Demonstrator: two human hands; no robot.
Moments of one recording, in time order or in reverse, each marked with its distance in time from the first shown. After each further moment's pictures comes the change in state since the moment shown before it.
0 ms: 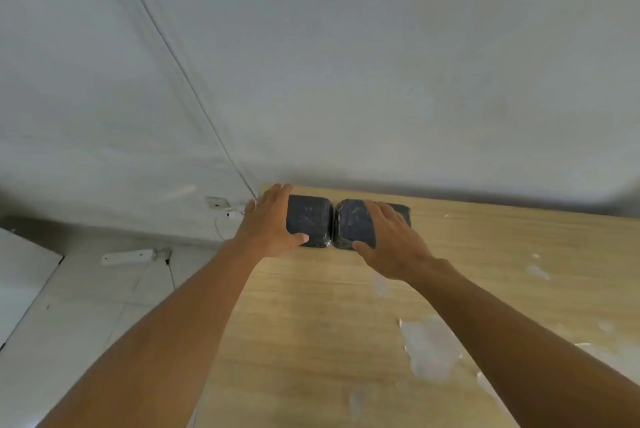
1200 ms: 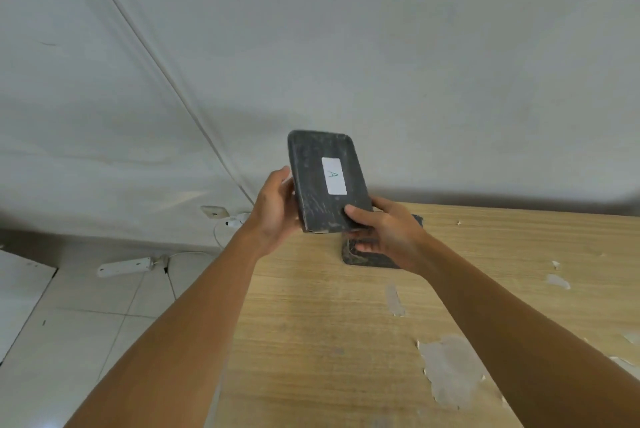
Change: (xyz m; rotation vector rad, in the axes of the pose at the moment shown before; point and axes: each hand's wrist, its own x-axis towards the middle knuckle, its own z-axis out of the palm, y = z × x) left_hand 0.040 0.018 -0.042 -1.450 -0.225 -0.154; right_hand 0.055 -0.021 -0.020 1.306 -0.165 0.261
